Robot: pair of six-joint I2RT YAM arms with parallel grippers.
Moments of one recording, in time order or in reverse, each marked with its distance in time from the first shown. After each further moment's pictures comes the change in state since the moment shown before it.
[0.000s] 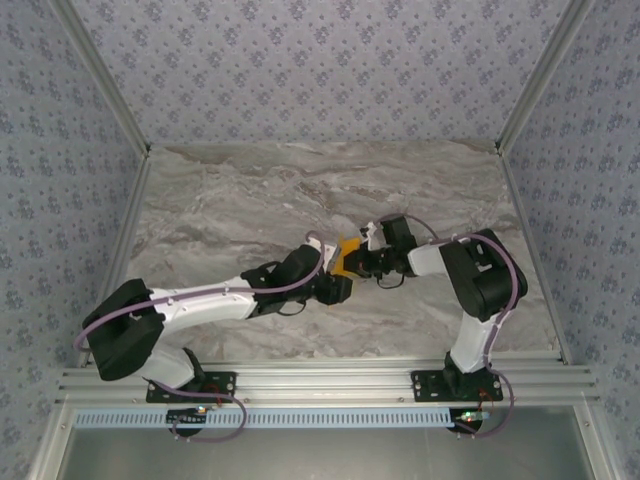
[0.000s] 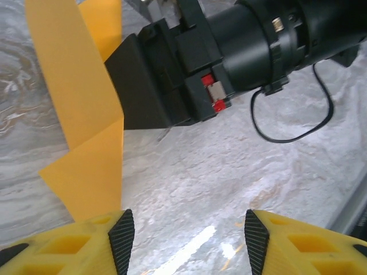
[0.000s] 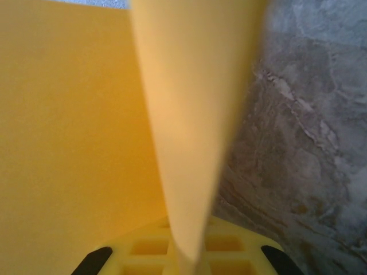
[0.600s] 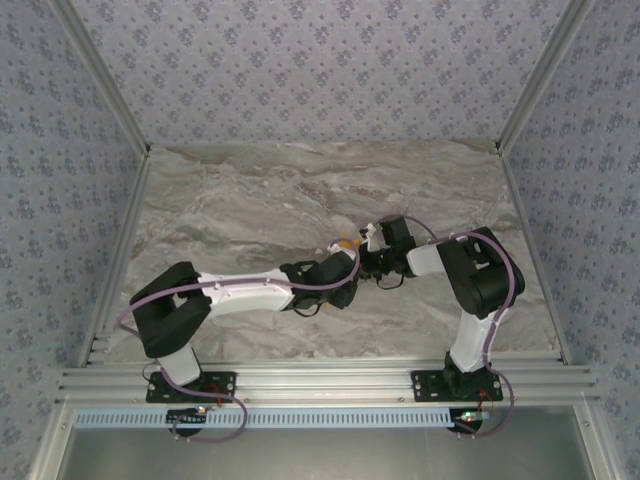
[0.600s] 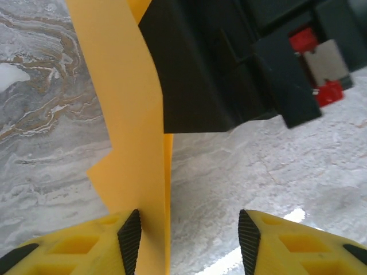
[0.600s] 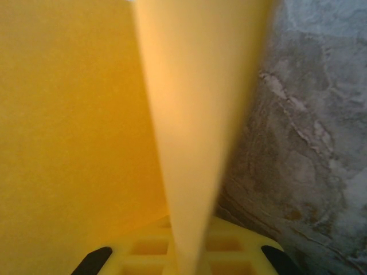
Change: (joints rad) left arm -0.073 0.264 0.235 -0.248 -0.252 0.075; right arm 0.003 0.016 0.000 0.010 -0.006 0.003
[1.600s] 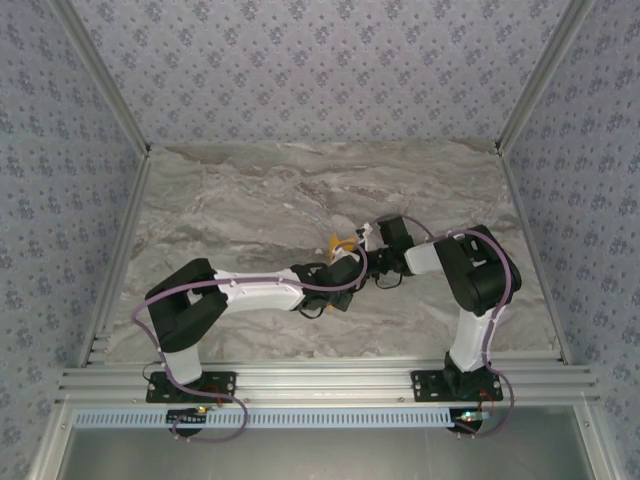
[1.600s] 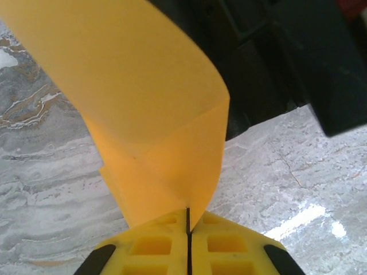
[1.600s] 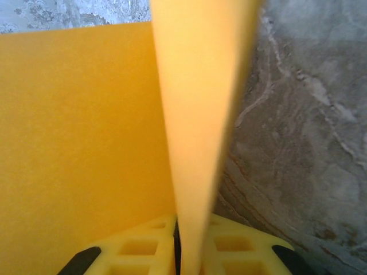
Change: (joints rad) left arm -0.017 0.072 0.040 -0.031 -0.031 -0.009; right arm 0.000 0.027 0.019 0.000 -0.048 -0.045
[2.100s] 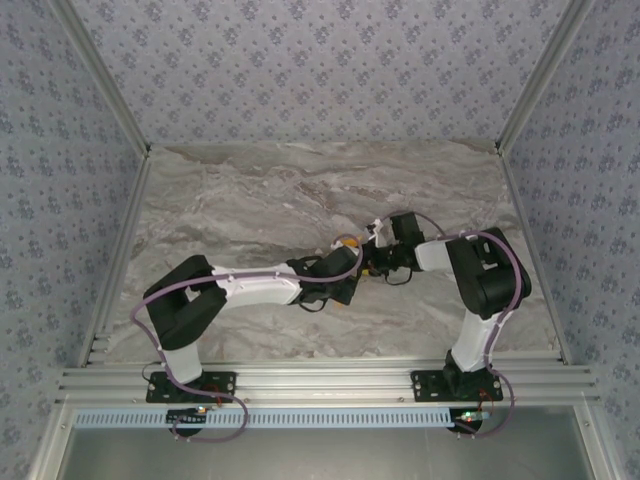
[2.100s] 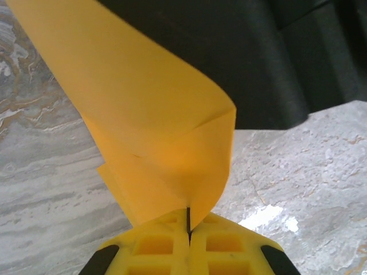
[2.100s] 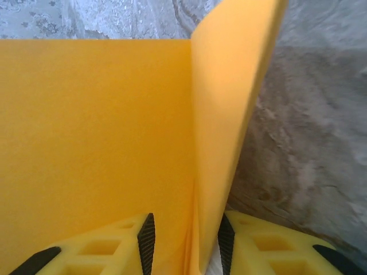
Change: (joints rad) left arm 0.055 0.000 -0.002 0.075 0.146 -0.035; right arm -0.086 -0.052 0.001 -0.107 -0.018 -0.079
